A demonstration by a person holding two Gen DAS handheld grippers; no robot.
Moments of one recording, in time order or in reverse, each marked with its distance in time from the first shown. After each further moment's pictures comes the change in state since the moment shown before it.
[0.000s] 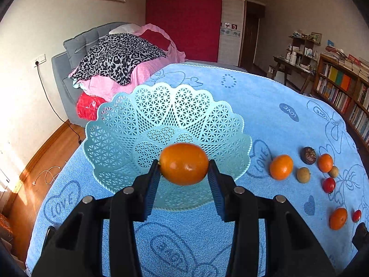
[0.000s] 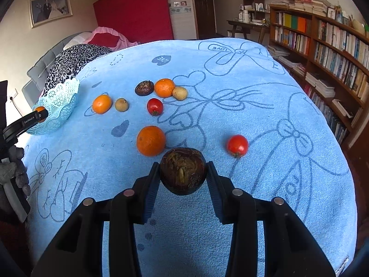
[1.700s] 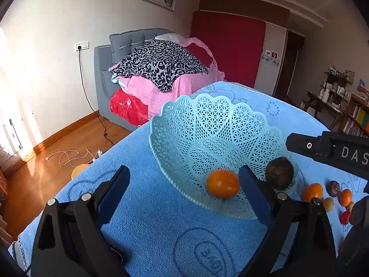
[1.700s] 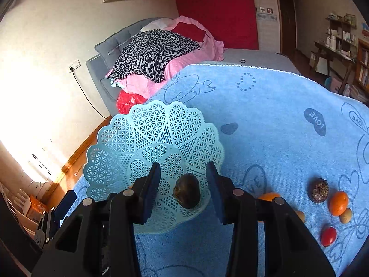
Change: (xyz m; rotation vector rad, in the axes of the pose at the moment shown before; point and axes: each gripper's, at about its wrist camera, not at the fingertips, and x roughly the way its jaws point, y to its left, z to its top) left arm -0.009 0.048 -0.024 -0.222 -0.114 0.167; right arm 0.080 0.249 0.123 -0.292 0.010 0.404
